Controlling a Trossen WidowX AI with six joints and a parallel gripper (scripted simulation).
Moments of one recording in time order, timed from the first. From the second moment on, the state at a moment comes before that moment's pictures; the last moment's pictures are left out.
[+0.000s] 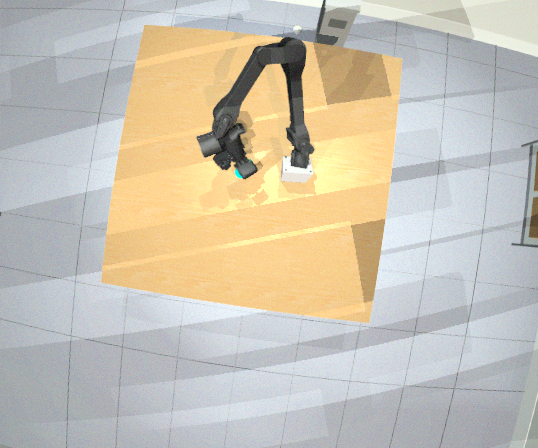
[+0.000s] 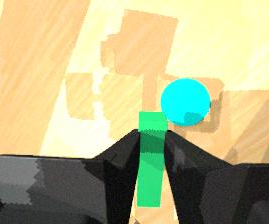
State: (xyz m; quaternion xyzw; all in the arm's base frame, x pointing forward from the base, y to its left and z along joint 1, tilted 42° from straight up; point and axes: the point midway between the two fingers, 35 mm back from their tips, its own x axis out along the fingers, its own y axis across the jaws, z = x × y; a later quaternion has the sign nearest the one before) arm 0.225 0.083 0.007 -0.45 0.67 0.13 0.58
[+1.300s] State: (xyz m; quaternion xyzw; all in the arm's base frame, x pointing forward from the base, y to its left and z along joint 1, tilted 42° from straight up) arm 0.221 0.077 -0.007 -0.37 0.65 0.21 0.63
